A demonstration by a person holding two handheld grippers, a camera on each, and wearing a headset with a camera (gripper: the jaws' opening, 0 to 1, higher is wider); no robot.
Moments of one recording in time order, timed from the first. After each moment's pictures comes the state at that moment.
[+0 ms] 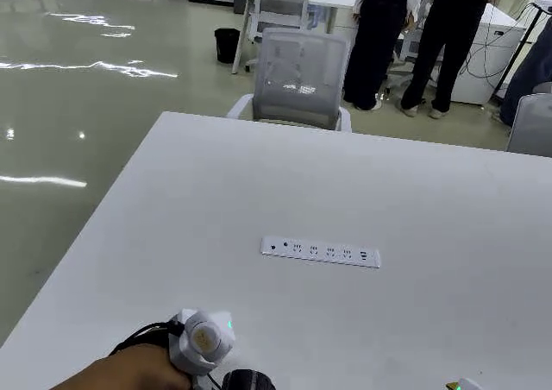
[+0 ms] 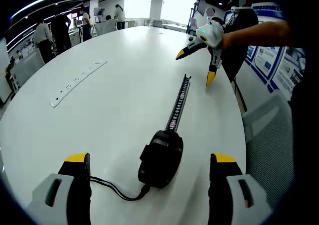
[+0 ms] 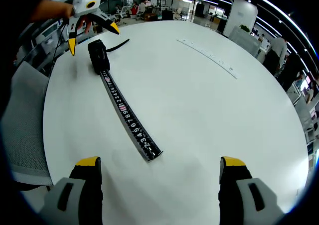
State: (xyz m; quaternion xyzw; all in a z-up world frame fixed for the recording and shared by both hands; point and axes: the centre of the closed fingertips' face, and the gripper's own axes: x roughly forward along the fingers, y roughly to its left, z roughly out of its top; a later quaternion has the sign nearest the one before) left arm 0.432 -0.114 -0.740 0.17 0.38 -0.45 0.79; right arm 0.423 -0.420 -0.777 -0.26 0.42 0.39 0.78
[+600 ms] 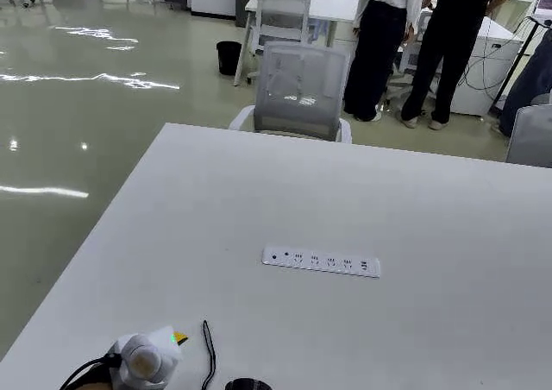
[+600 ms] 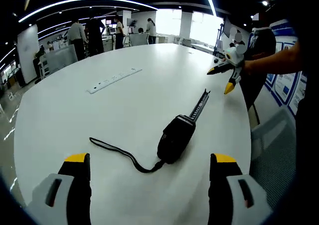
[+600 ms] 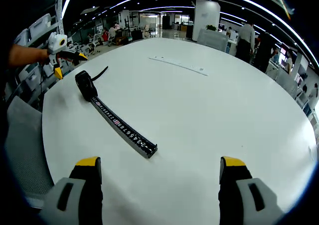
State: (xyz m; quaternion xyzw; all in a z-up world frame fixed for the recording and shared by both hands) left arm 0.416 -0.033 -0.718 0.07 0.32 -0.32 0.89; right arm 0.406 -0.444 -0.754 -0.14 0.37 0.30 0.87
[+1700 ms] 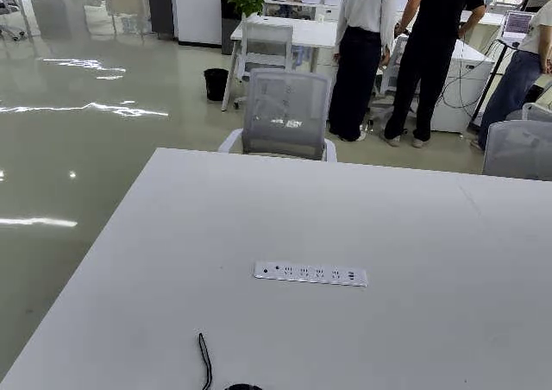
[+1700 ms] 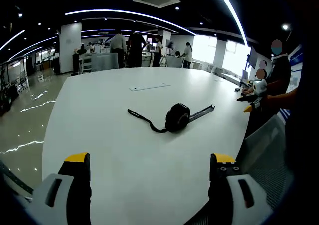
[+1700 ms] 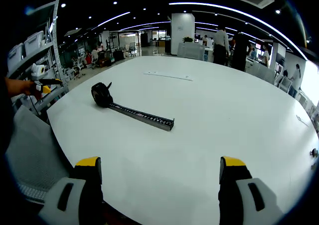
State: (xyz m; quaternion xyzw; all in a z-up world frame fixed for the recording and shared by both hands) left arm 0.280 0.086 -0.687 0.01 0.27 -0.20 0.94; right arm 0.290 -0.453 -0.715 -0.08 0.32 0.24 0.92
